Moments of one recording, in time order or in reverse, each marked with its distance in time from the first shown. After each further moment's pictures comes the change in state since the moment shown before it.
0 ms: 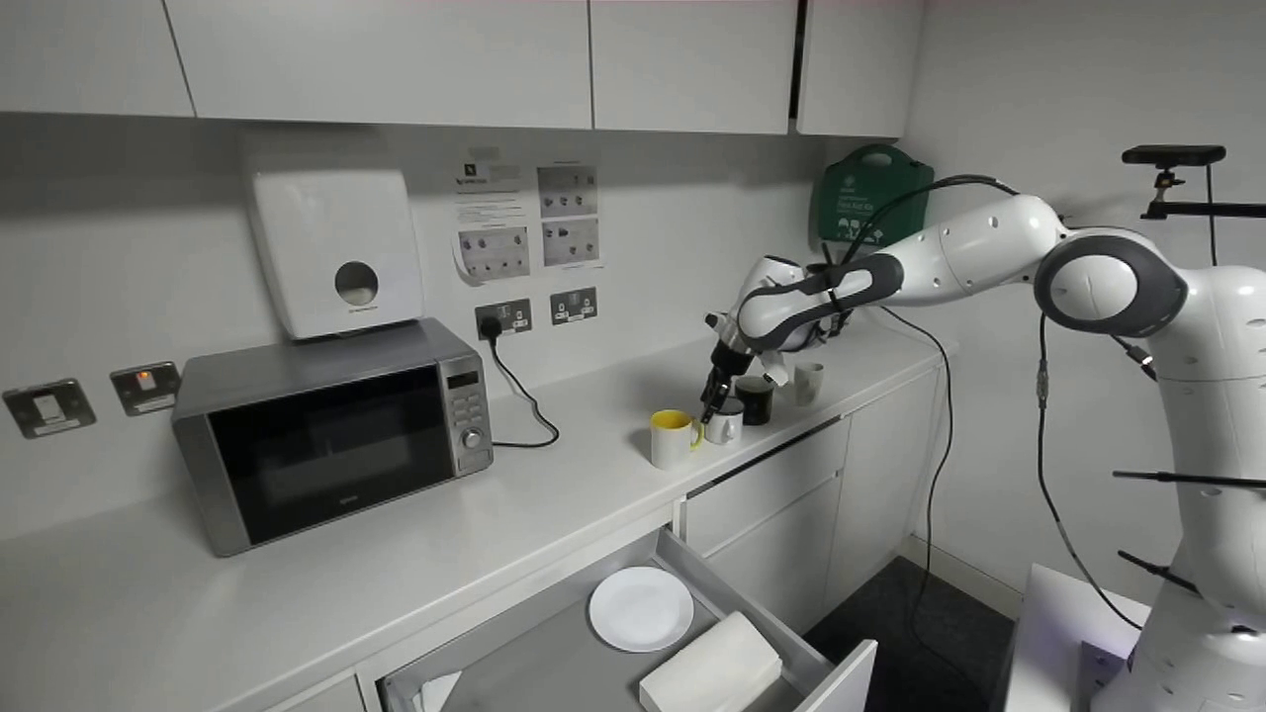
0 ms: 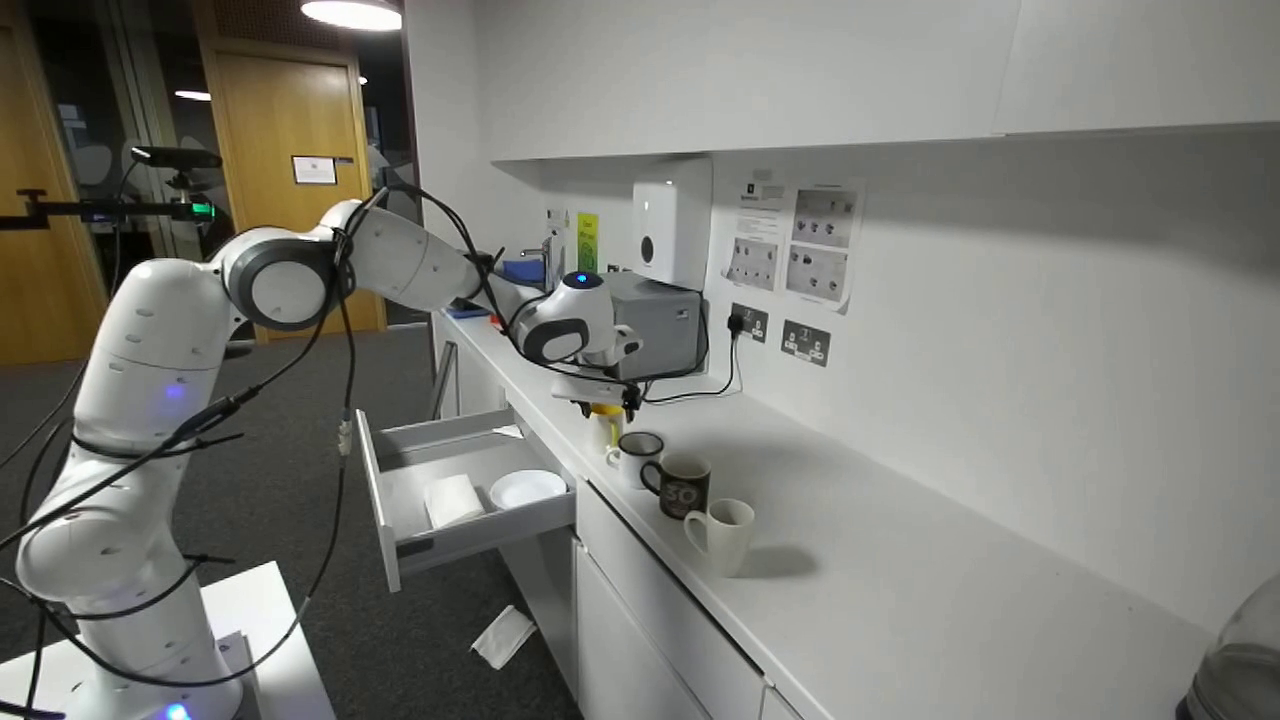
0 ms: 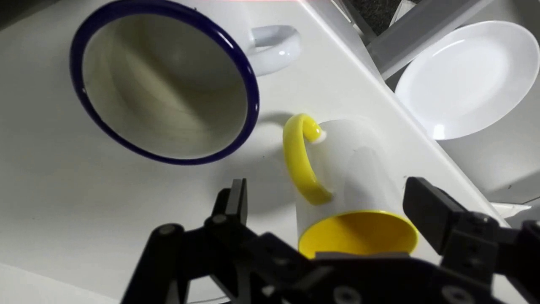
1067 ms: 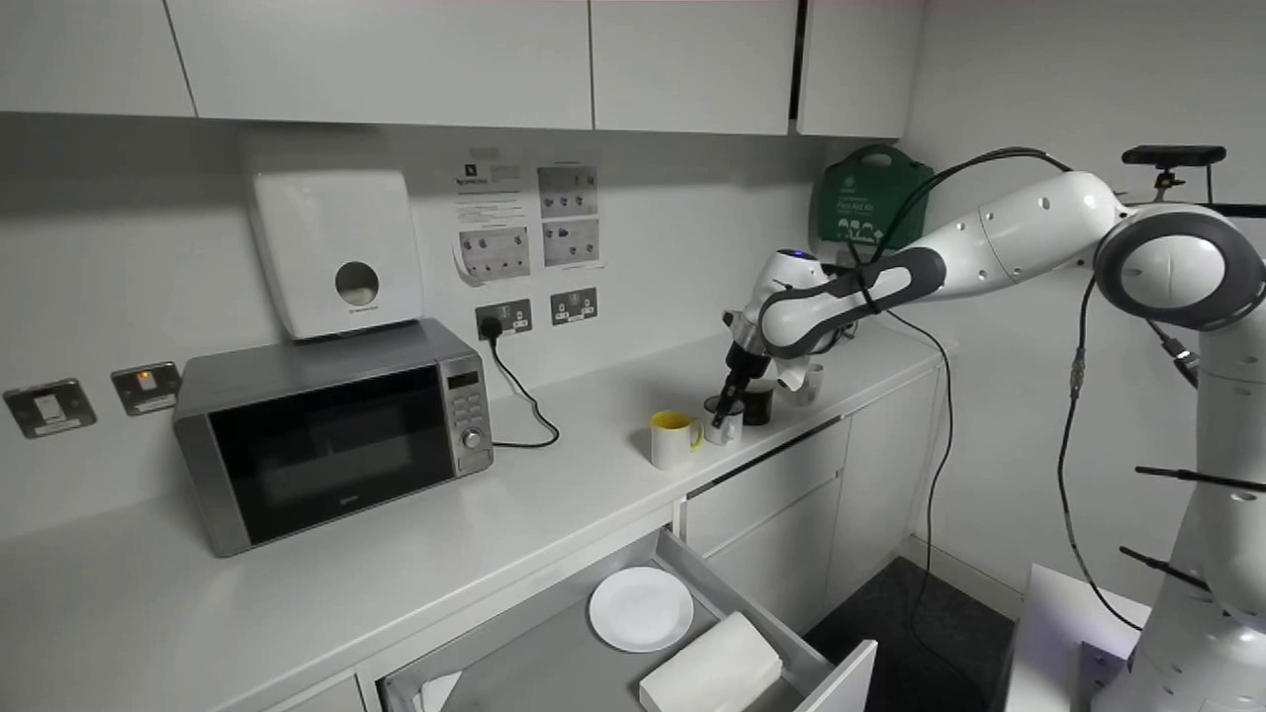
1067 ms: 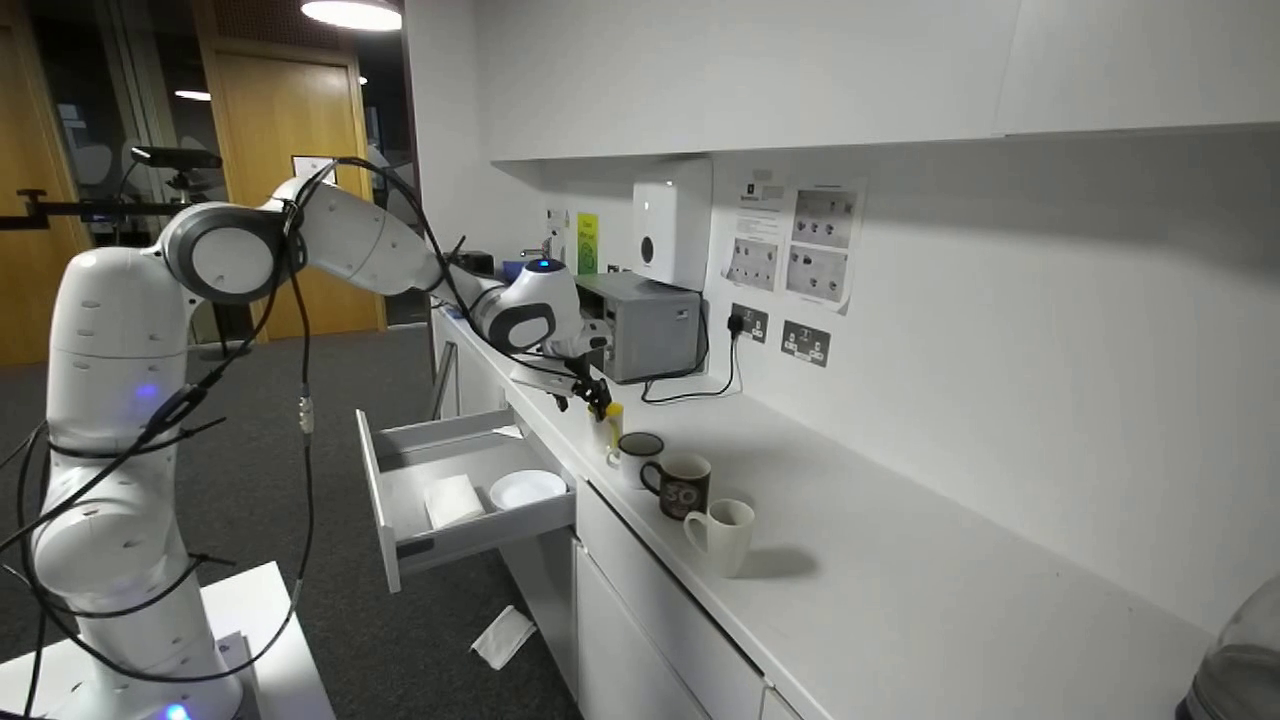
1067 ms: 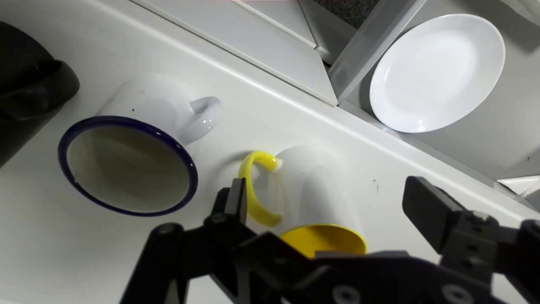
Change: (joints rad) arm 0.131 -0.175 -0.098 -0.201 -0.065 0.022 0.346
